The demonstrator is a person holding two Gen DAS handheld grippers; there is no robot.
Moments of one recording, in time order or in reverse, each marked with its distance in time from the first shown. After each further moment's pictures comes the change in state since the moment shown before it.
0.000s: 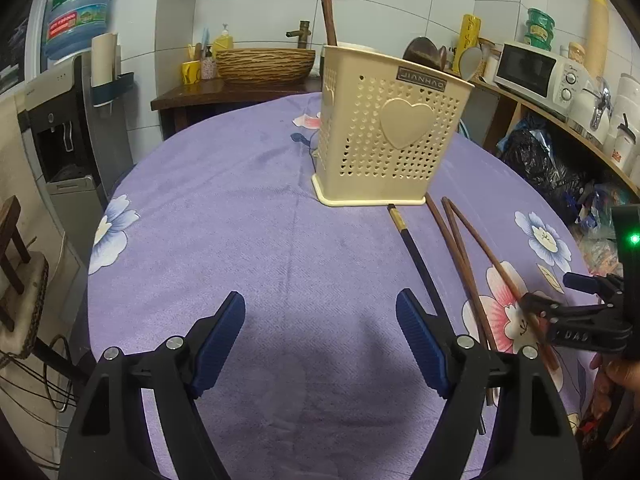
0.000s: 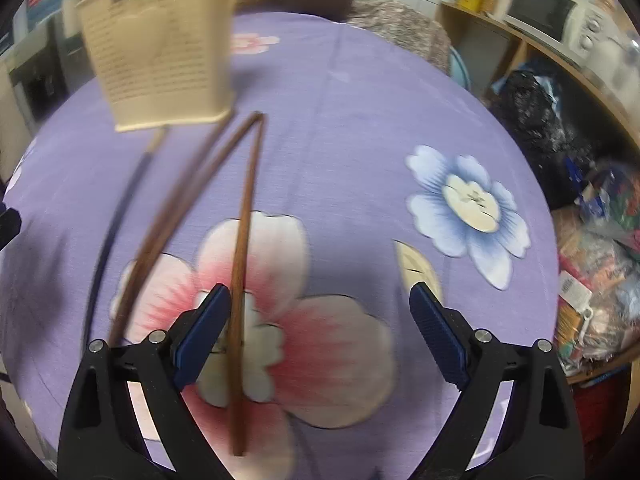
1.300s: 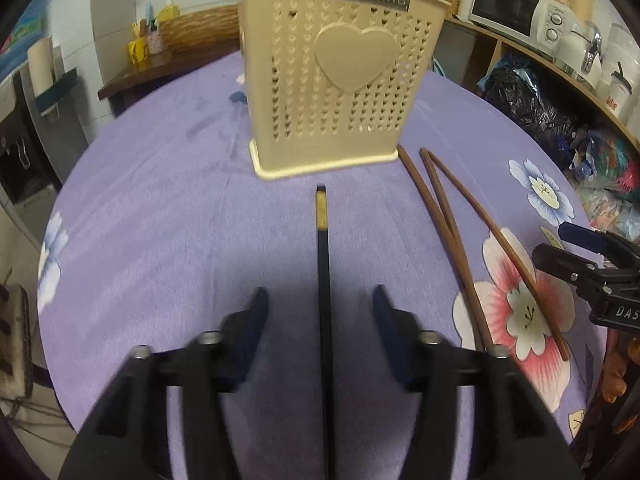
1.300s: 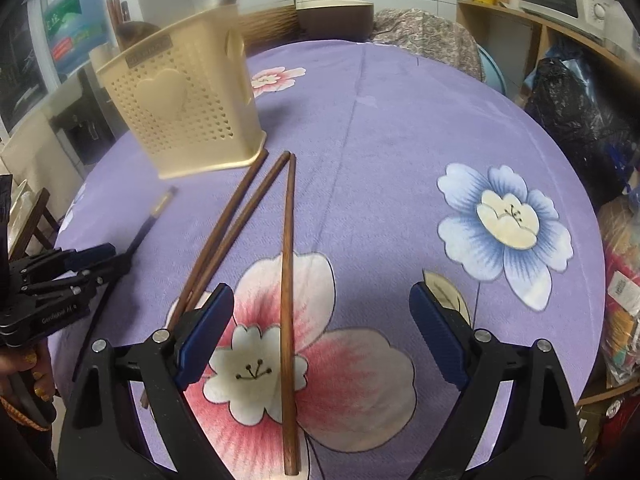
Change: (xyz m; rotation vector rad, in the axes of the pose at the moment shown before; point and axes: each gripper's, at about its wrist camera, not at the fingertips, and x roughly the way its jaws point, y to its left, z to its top) left arm 0.056 -0.029 0.023 0.145 0.183 -0.052; right arm 0.000 -0.009 0.023 0.031 -0.075 0.263
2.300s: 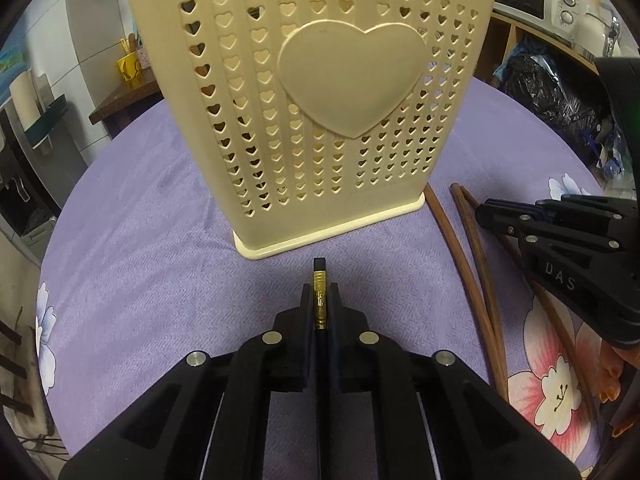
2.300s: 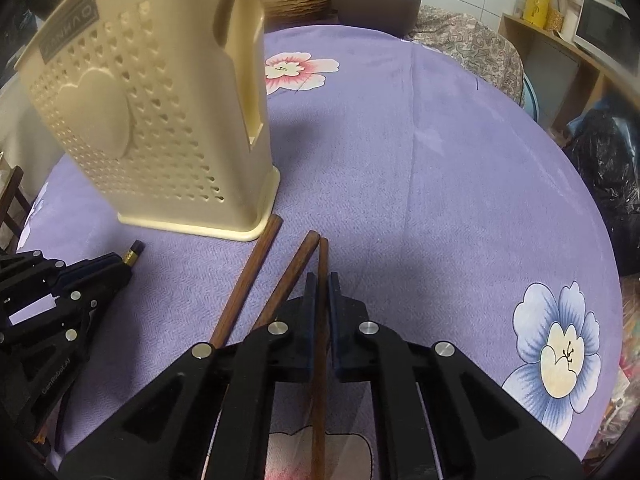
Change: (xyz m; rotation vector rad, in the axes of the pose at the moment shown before) left arm 0.045 -0.014 0.048 0.038 0.033 0.069; right arm 0.085 0.035 0.071 -0.123 0.075 -0.030
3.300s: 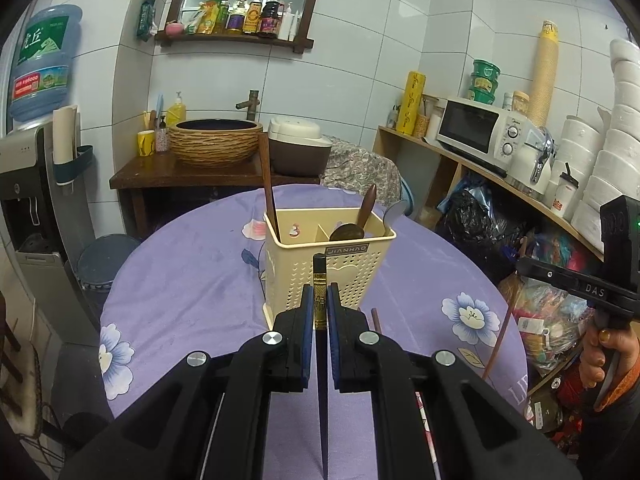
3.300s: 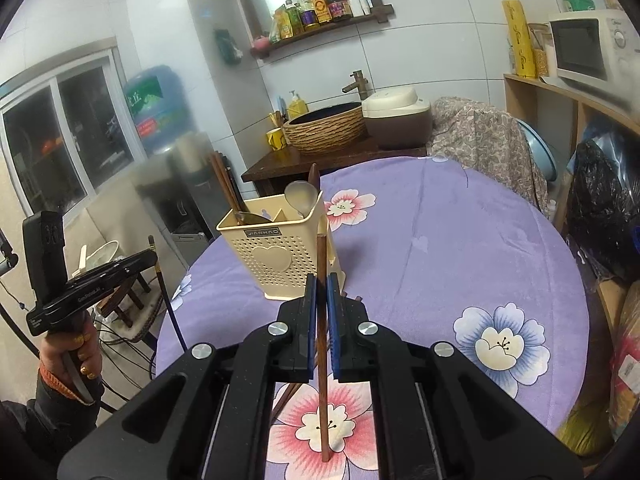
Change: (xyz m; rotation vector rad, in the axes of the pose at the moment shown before) left arm -0.188 0.044 -0.003 -0.106 -0.415 -0.173; right arm -0.217 -0.056 -0.020 0.084 -0.362 0.318
